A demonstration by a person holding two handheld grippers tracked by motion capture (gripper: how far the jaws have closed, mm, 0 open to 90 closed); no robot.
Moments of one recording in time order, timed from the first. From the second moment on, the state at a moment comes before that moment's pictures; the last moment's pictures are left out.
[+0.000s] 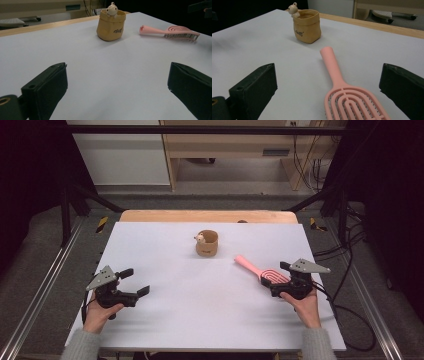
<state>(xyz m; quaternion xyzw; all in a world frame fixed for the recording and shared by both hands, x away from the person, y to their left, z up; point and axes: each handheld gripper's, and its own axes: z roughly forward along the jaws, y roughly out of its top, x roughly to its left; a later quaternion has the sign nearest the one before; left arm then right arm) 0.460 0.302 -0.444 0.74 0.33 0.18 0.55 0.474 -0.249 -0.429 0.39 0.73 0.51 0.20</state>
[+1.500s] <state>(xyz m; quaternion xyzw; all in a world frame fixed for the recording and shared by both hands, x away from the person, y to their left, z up) 0.460 0.302 -0.446 0.74 0.34 0.18 0.55 0.522 -0.196 -0.431 0.44 0.74 0.46 0.20</state>
